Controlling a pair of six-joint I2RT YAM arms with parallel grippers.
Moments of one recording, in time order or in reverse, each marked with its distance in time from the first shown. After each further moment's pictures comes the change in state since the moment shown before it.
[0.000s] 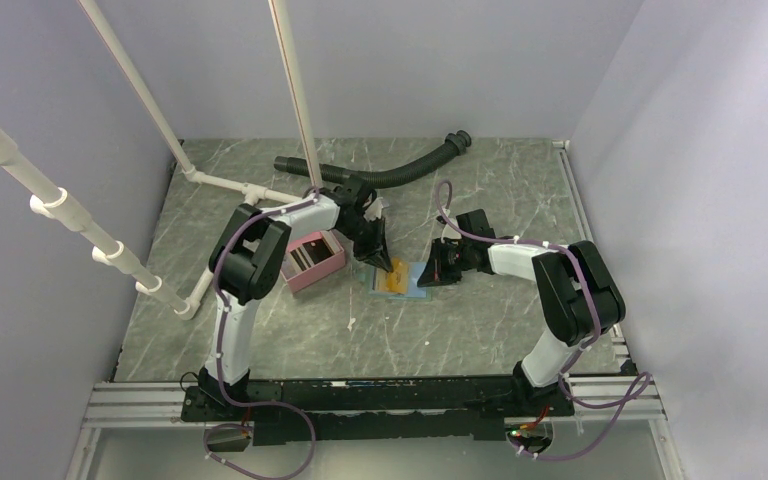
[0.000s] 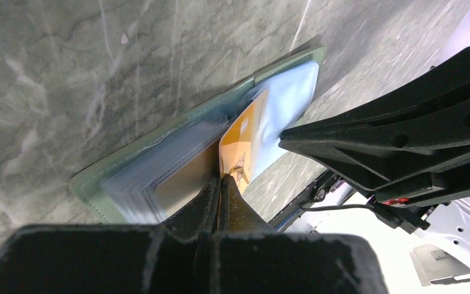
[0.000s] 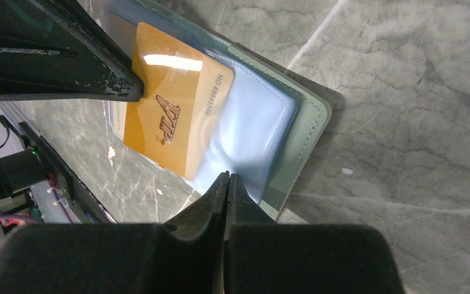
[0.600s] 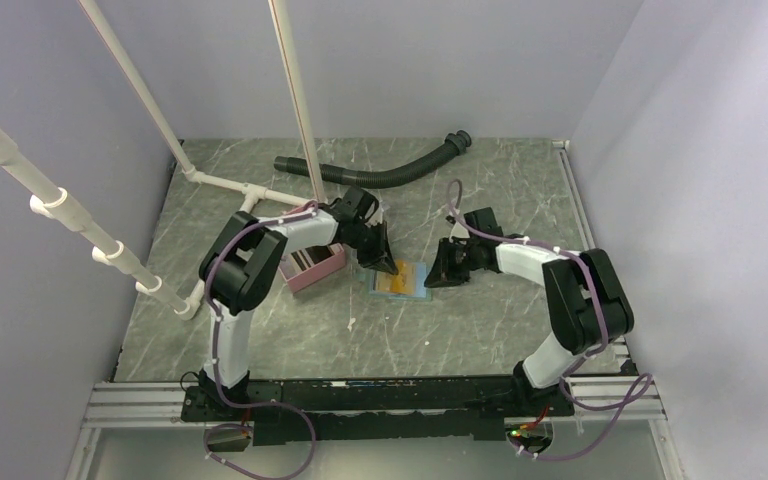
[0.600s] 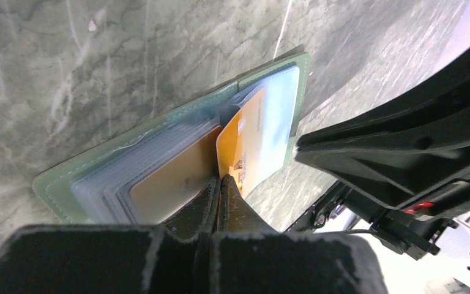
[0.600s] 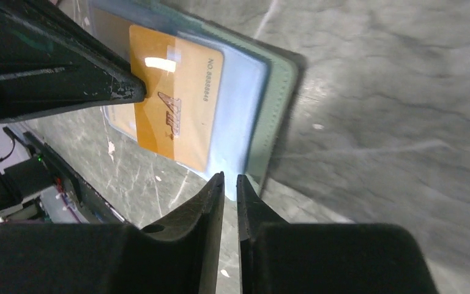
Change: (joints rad) left arm -0.039 -0.101 -0.195 0.265 -0.060 -0.123; right arm -0.029 -0.046 0.002 -0.094 0.014 0.017
